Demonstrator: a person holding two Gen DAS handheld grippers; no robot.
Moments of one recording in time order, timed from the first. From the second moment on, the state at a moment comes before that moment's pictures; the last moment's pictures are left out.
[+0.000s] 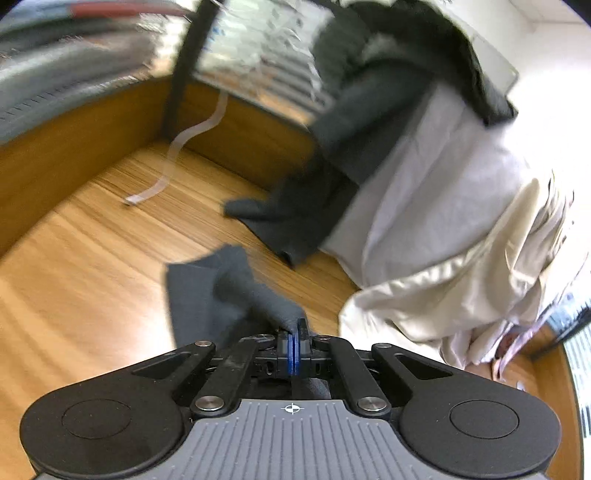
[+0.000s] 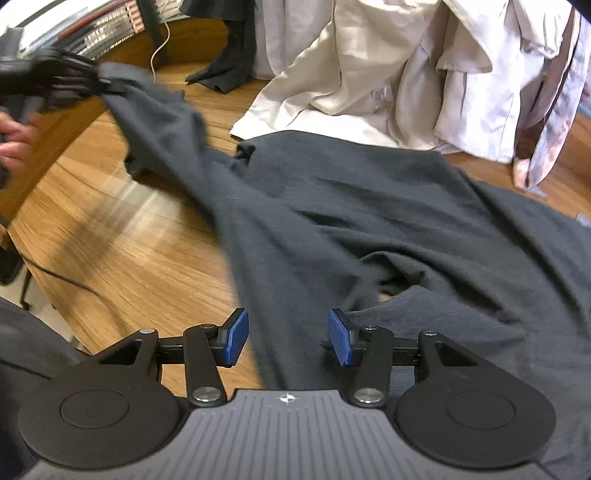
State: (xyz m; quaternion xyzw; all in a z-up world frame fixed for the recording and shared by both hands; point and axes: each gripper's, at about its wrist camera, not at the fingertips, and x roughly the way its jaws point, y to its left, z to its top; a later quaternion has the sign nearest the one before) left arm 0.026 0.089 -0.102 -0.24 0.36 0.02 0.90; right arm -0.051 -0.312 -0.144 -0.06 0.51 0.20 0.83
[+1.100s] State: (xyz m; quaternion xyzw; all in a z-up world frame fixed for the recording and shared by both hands) left arm -0.126 0.180 -0.138 -0.21 0.45 0.19 0.85; right arm -0.012 -0.264 -0.166 -0.19 0.49 0.34 0.78
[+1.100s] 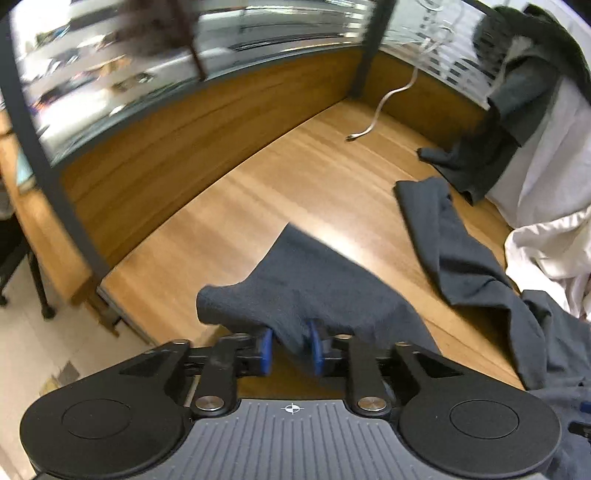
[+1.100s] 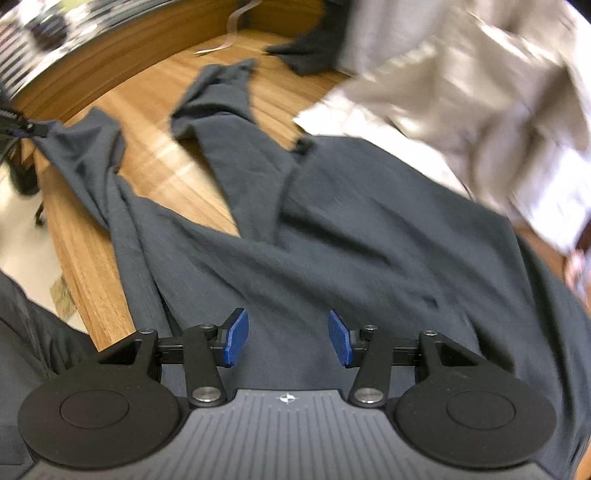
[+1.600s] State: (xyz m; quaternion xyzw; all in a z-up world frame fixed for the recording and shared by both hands) left arm -0.129 0.190 -0.126 -0.26 0.41 0.21 0.85; right arm 0.037 -0.177 -0.204 -0.28 0.50 0.49 0.65
